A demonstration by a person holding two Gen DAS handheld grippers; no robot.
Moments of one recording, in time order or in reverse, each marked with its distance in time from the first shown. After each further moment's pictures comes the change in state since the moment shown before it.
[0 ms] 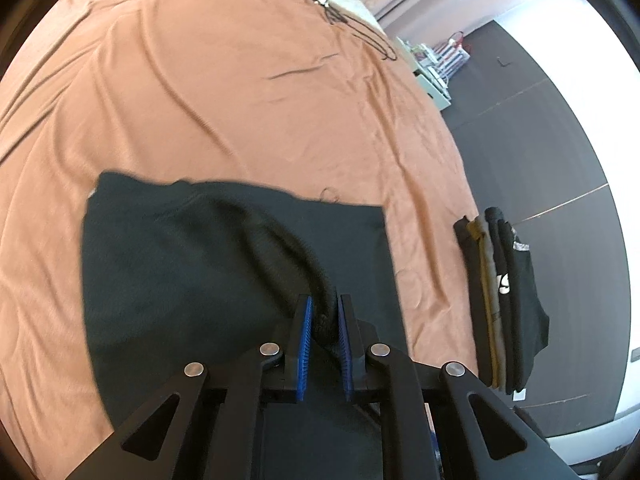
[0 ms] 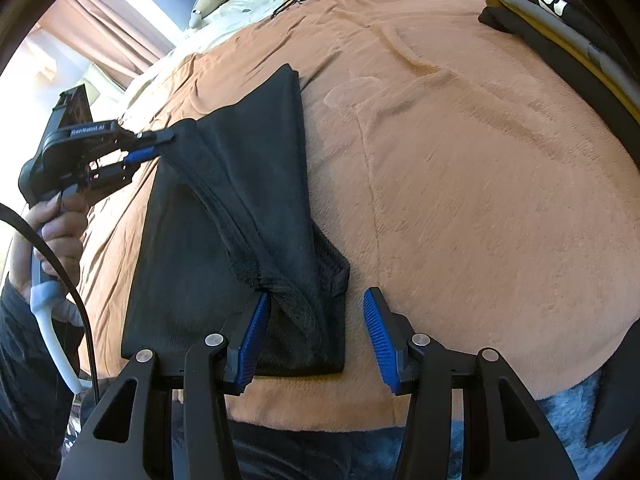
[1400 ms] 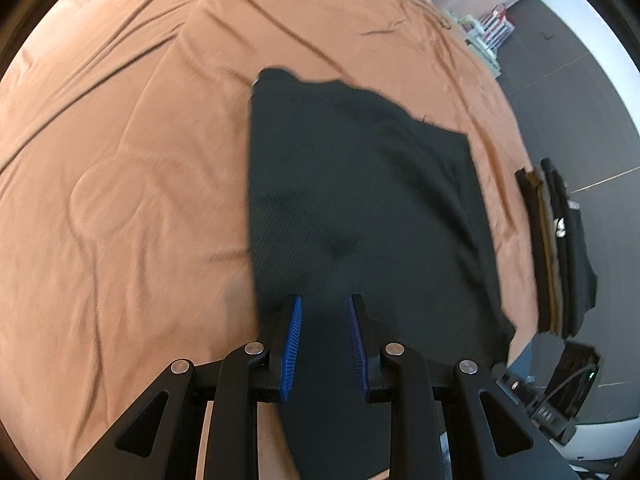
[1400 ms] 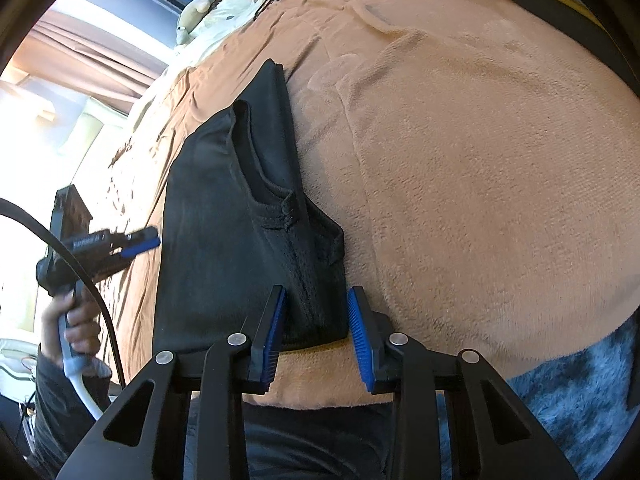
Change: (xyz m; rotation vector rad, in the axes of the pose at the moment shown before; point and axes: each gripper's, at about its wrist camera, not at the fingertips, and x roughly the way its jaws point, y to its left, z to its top) left arm -0.049 0.066 -0.075 -0.018 0.118 0.228; right arm -0.005 -0.016 -0.018 0.160 0.029 0.097
